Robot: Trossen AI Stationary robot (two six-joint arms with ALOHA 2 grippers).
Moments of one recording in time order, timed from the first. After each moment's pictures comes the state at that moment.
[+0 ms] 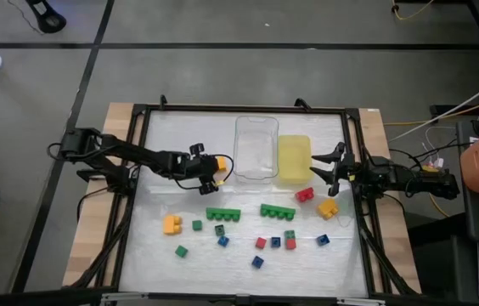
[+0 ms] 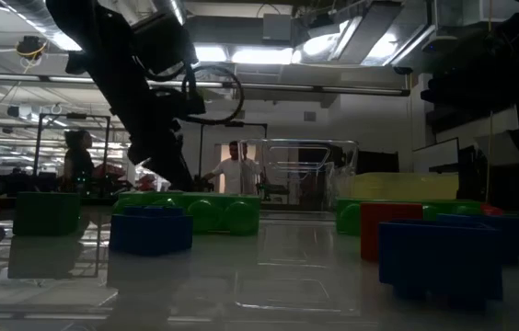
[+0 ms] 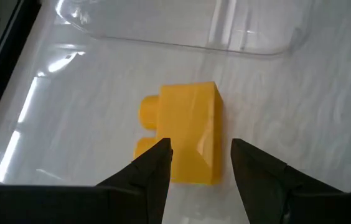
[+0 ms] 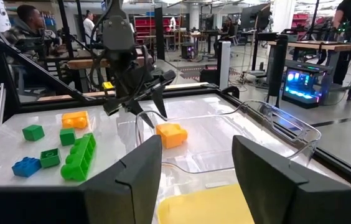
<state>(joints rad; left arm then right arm) 0.03 1.51 0.71 -0.17 -0.43 -0.02 0.00 0.02 0.07 -0.05 0.23 0.02</state>
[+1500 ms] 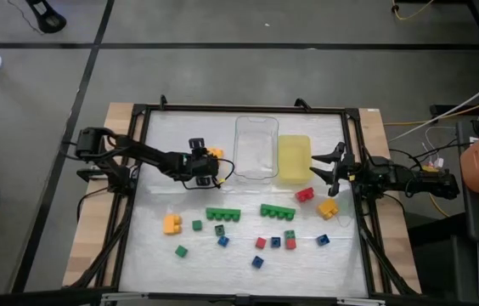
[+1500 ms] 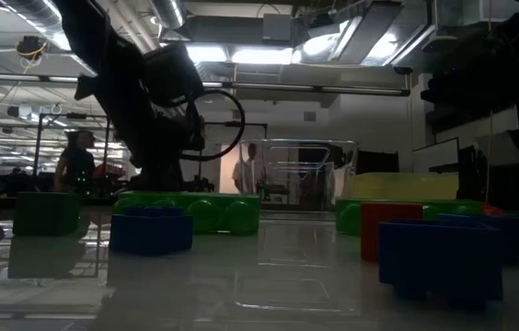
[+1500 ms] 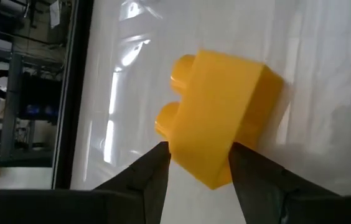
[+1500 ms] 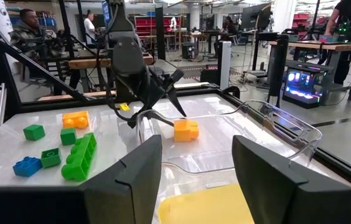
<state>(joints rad) 0.08 1.65 0.71 -0.14 -0.72 0.22 0.00 0.02 0.07 -0.05 0.23 0.02</state>
